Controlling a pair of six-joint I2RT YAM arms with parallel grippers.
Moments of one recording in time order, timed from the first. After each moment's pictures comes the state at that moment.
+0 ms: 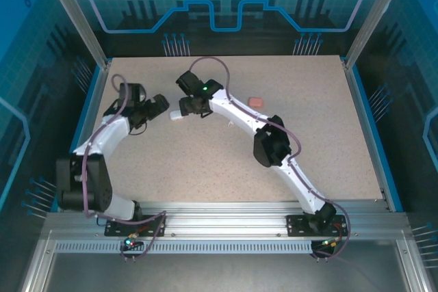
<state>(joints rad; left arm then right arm) 0.01 1.50 1.01 -0.39 0.13 -0.59 0.78 2.49 2.43 -1.01 0.17 0.54</state>
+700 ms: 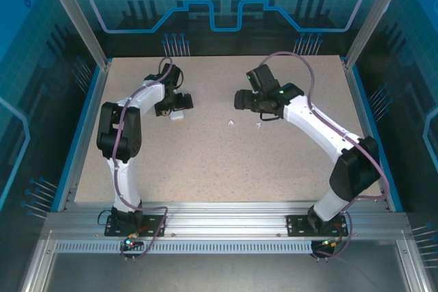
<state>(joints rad) -0.17 2.07 1.59 -0.80 -0.03 -0.46 0.54 1.61 1.44 -0.75 0.11 0.57</state>
